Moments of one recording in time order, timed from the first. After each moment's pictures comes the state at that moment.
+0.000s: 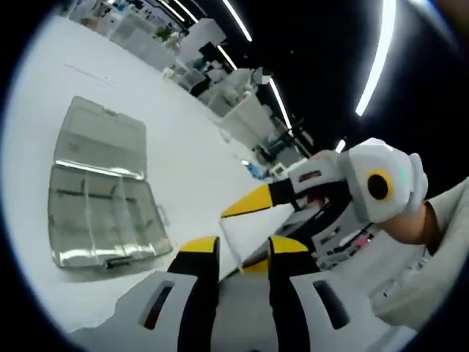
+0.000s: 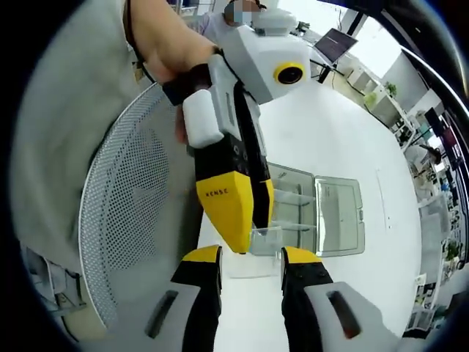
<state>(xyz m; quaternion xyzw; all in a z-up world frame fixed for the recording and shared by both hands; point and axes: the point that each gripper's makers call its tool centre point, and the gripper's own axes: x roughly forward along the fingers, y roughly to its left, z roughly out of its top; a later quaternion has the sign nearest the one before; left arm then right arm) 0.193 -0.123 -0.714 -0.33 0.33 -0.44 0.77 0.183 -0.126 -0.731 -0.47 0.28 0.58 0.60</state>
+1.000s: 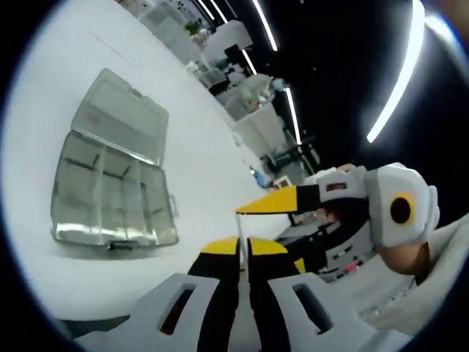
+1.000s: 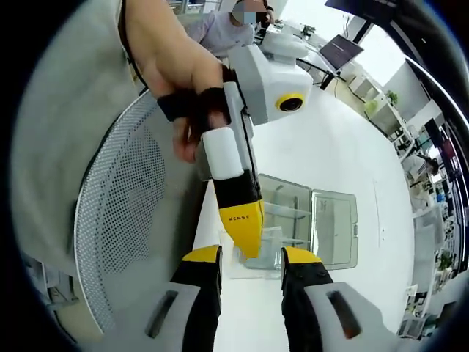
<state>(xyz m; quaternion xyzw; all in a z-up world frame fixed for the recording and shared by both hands) 0.199 -0.113 -0.727 -0.39 0.35 -0.40 0.76 0.184 -0.107 -0.726 -0.49 0.26 0.58 0.60</state>
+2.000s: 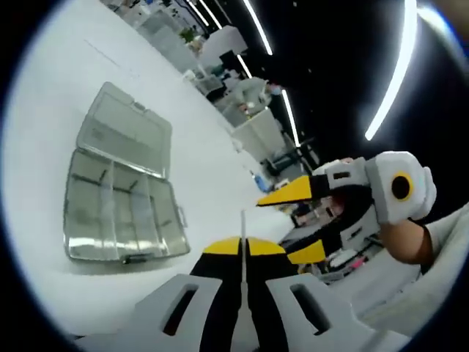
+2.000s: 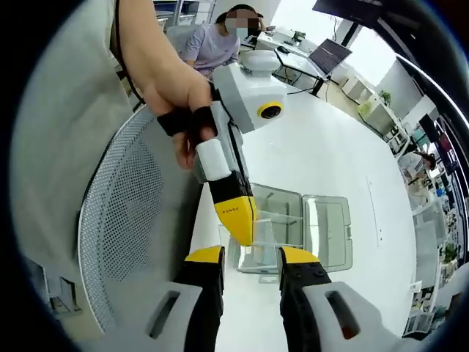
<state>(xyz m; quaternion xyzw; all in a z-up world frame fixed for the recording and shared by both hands) 0.206 -0.100 -0.727 -0.36 0.32 -0.41 0.78 0.197 -0.106 -0.707 -0.46 0.25 0.59 0.62</state>
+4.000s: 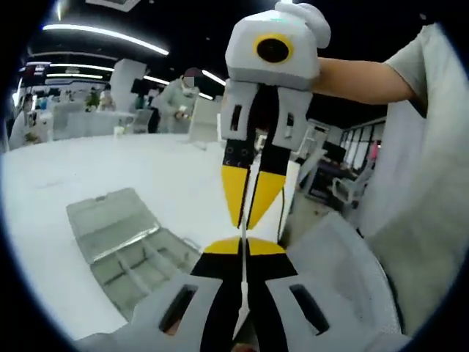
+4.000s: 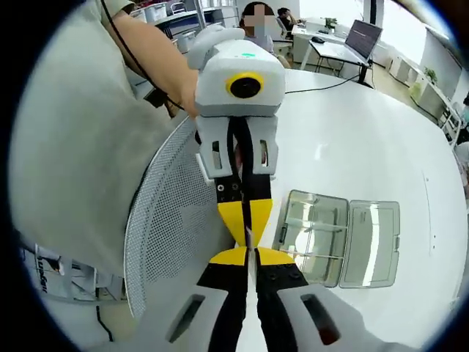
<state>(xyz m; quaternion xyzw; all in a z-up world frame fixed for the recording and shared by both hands) 0.183 -0.098 -0.710 -0.05 0.18 -0.55 0.81 0.177 -0.089 -0.708 -0.38 0.36 0.69 0.50</state>
